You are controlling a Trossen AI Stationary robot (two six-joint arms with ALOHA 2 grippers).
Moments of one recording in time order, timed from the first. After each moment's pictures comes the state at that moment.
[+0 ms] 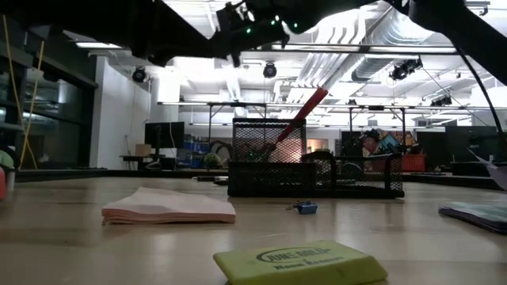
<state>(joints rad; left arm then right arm) -0.20 1.29 0.47 0.59 -0.51 0.12 -0.45 2.17 2.09 -0.16 -0.41 -0.11</state>
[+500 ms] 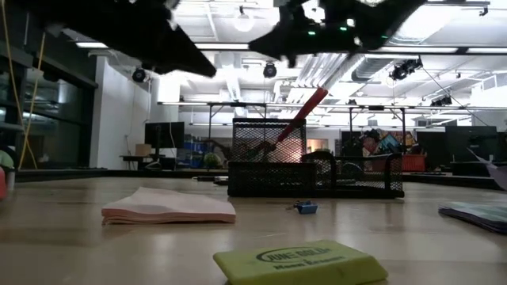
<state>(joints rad) -0.12 1.29 0.55 0.36 -0.59 0.06 -0.38 1.58 0.98 0.65 -0.19 -0.05</state>
